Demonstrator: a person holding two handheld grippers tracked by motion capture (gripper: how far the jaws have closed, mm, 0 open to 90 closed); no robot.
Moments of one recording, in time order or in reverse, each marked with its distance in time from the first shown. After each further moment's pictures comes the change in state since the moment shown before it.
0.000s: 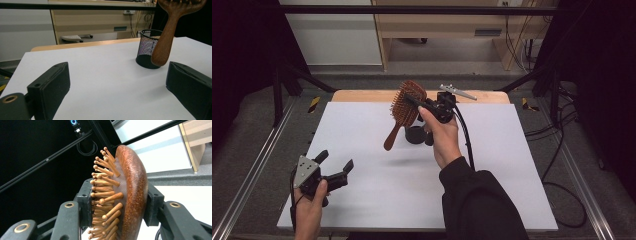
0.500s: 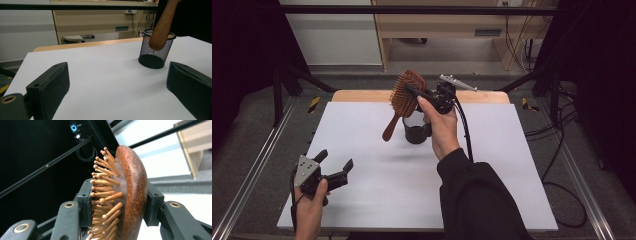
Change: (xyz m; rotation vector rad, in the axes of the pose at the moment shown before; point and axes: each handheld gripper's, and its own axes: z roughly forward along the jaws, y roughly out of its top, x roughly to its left) left arm 0.001 -0.001 0.002 -0.004 0.010 0.007; right arm 0.004 0.021 0.008 -0.045 -0.003 -0.011
